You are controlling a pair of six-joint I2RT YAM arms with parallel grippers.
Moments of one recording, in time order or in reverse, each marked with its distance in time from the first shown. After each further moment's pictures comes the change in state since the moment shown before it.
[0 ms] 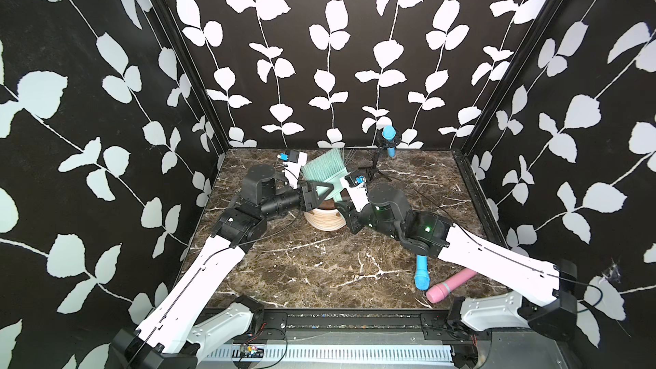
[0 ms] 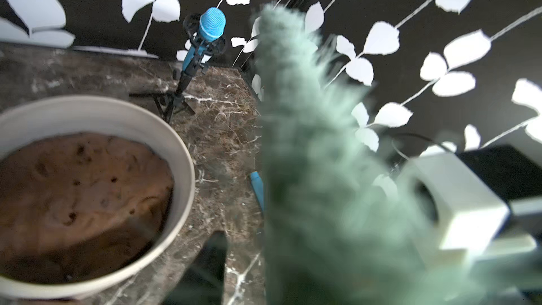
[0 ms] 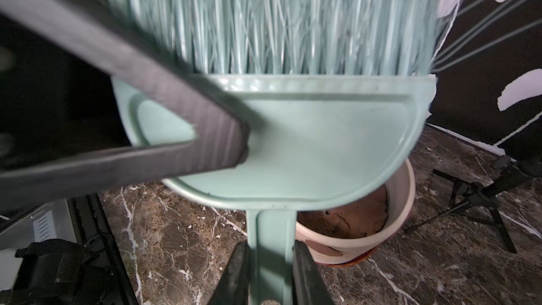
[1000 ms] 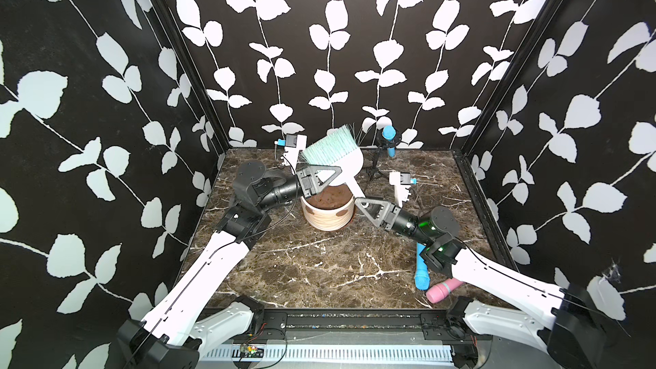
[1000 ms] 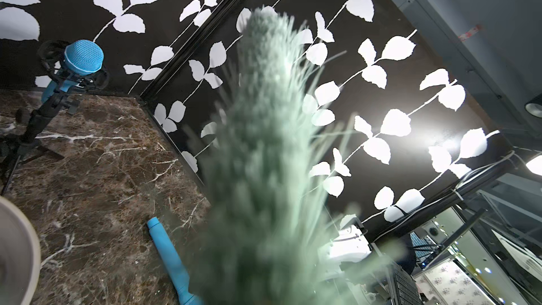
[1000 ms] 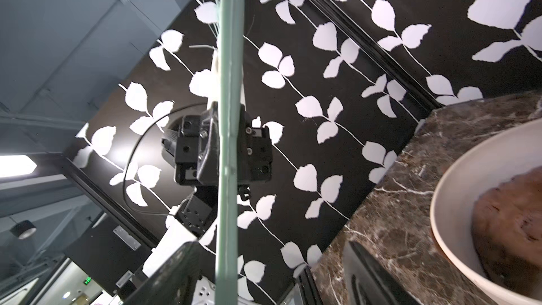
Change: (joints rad) left arm -0.001 0.037 -0.016 0.495 0.225 -0.380; right arm -0.270 -0.195 -0.604 1.179 -0.587 0.866
